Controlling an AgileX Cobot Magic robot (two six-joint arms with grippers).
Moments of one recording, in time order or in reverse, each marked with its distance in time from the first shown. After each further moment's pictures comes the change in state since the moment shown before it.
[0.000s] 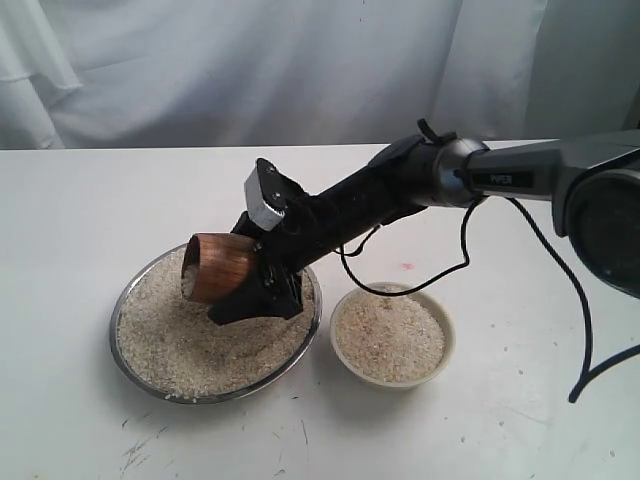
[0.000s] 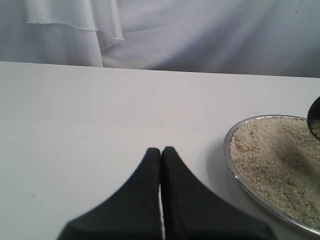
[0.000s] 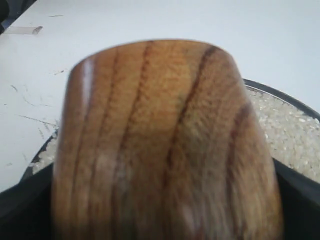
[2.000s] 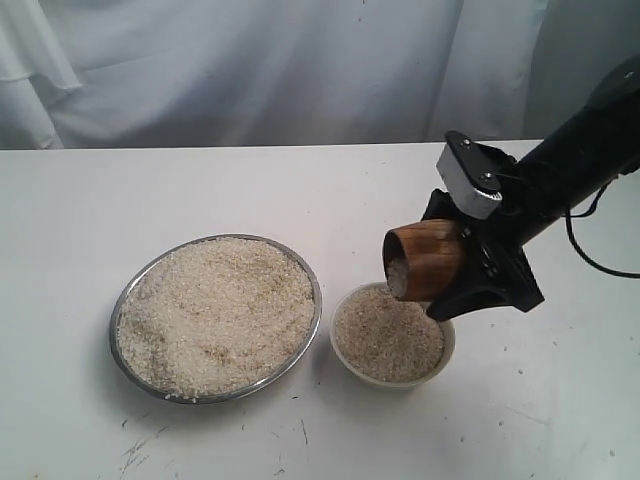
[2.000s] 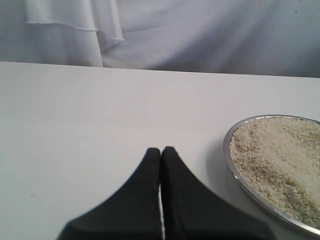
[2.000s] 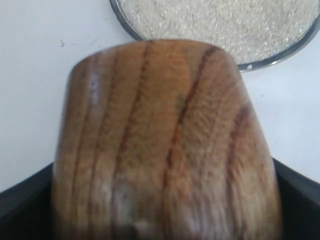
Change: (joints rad) left arm 0.000 0.000 0.000 0.000 0.000 0.000; right arm -0.348 -0.488 0.451 -0.483 0.034 0.022
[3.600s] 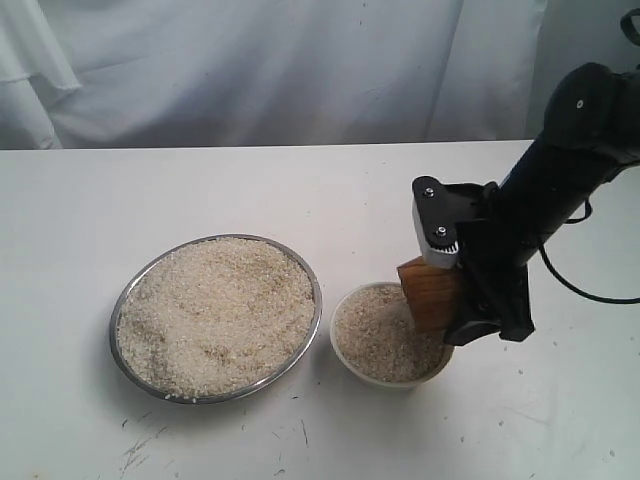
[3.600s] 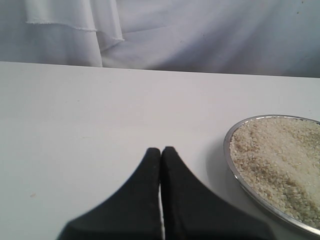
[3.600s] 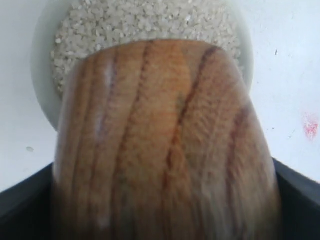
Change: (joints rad) left arm 0.000 0.000 0.000 0.000 0.000 0.000; right arm 0.142 -0.070 0.072 -0.376 -0.235 0.348
